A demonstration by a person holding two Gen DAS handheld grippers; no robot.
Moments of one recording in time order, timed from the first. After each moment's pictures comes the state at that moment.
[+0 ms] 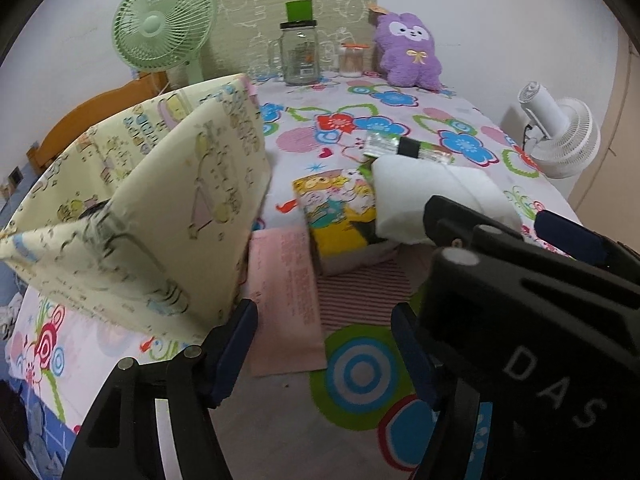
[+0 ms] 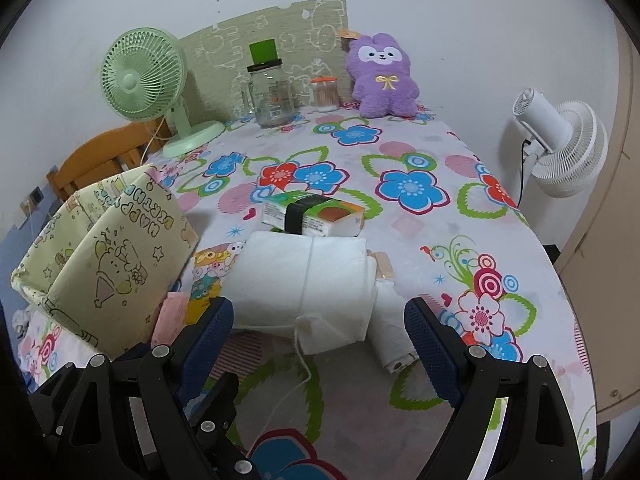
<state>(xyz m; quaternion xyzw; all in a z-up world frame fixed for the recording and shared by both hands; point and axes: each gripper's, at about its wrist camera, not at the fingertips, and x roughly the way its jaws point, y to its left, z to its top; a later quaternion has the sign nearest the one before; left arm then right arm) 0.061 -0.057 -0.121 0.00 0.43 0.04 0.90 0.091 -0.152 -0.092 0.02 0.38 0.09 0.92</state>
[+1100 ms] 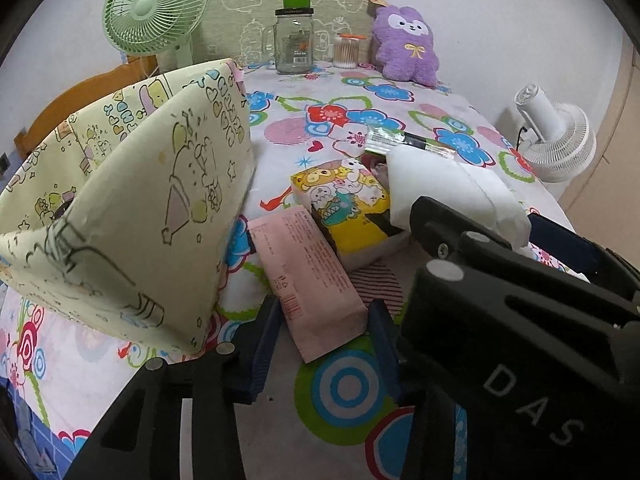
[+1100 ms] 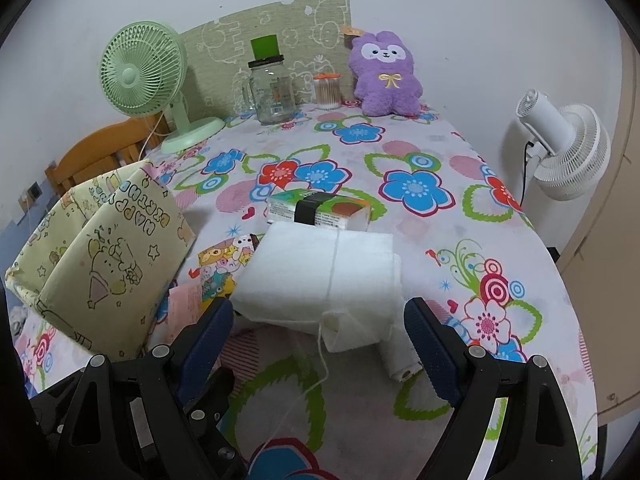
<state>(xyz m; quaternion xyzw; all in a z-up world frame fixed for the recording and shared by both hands) 0.075 -0.057 -0.124 -0.03 0.45 0.01 0.89 0.100 -0.147 -0.096 0.01 0.38 0.09 0.92</state>
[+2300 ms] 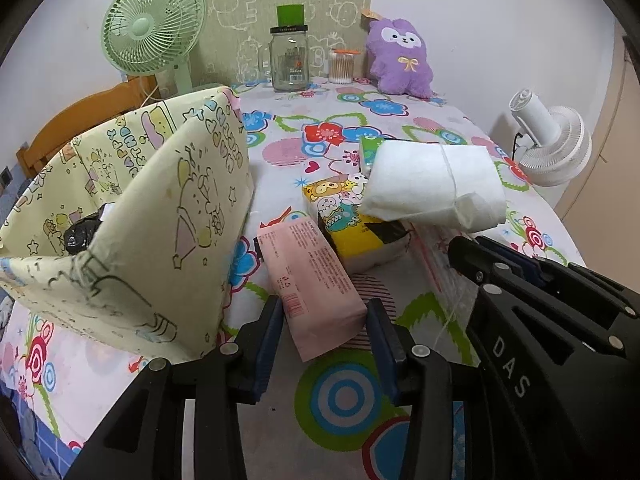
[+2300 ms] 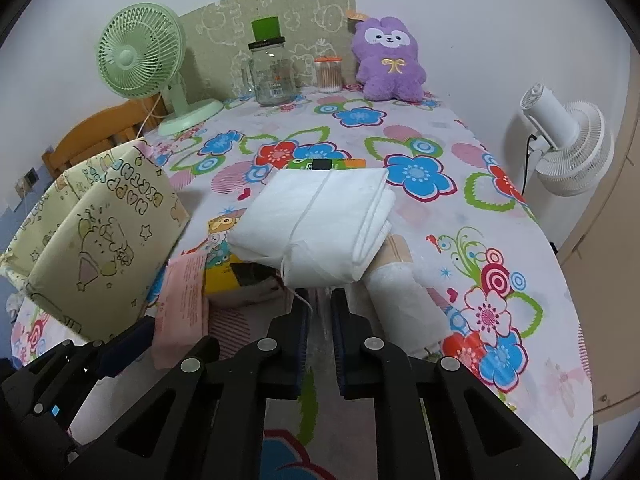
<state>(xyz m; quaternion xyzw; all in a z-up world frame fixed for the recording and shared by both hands) 0.070 -0.059 -0.114 -0.01 0.42 0.01 0.91 0.099 -0.148 -0.101 0.00 0.40 0.09 0.91</state>
